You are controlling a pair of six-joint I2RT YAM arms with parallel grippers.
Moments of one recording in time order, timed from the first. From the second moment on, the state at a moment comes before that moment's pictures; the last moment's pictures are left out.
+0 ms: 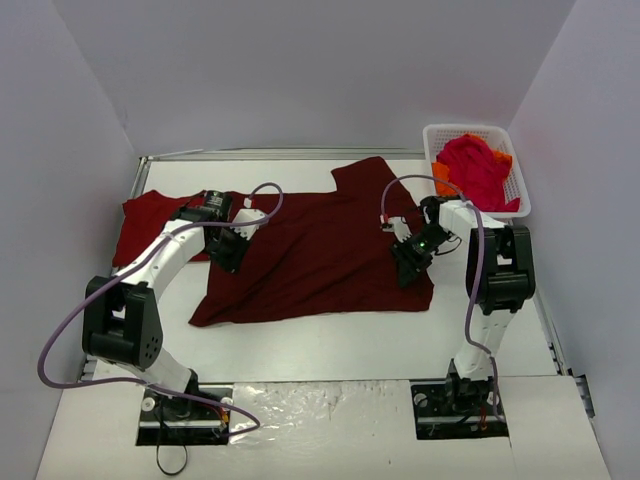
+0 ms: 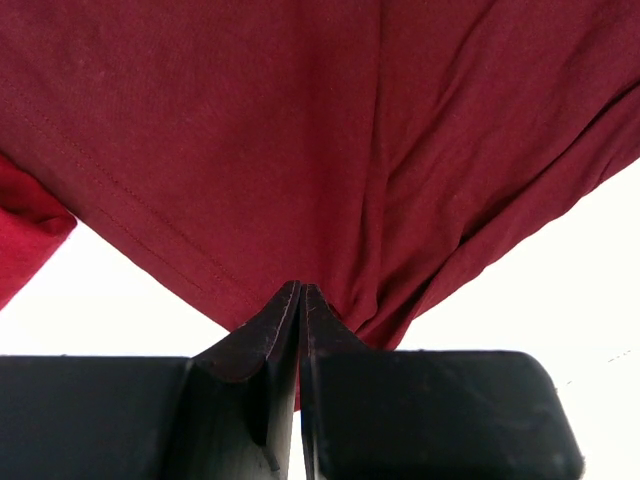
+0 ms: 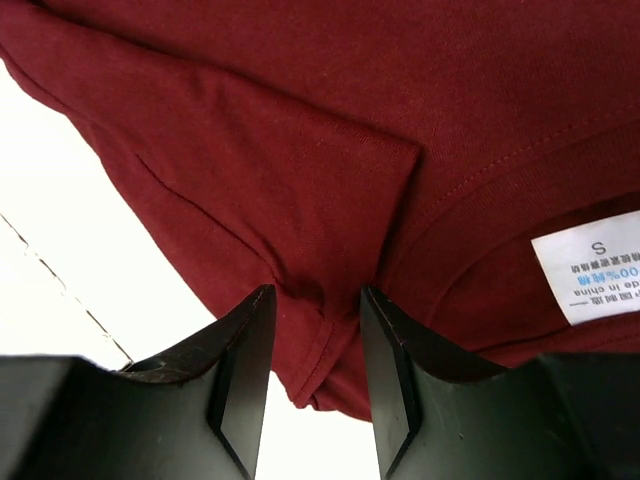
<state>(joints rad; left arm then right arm) -0.24 1.56 1.19 -0.86 0.25 0.38 0.08 1.94 1.28 -1.01 -0.54 -0.70</state>
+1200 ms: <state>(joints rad) -0.24 1.50 1.18 -0.95 0.24 0.47 0.08 1.36 1.30 -1.16 -0.59 -0.71</state>
